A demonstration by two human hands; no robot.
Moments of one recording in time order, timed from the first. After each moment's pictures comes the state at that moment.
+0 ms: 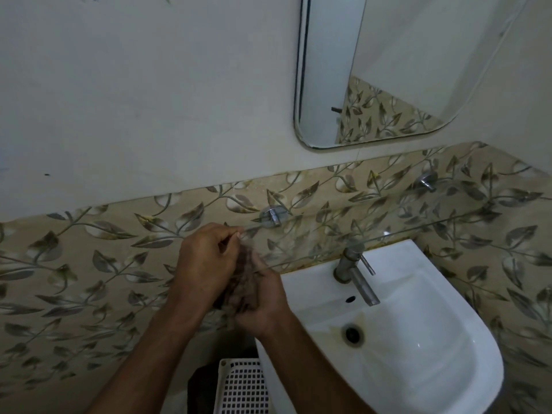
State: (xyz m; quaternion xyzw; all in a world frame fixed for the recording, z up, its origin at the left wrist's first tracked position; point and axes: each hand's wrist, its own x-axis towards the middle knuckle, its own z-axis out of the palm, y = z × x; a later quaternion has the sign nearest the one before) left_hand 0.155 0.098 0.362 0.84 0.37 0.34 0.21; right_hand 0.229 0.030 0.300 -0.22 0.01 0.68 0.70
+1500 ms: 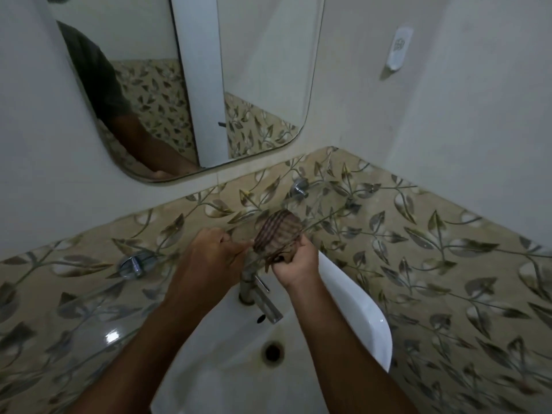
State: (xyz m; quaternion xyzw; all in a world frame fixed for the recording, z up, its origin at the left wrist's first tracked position) left_hand 0.346 0.040 0.352 0.94 0.09 0.28 0.16; right_hand 0.484 -0.071 0.313 -0.20 0.17 0.35 0.90
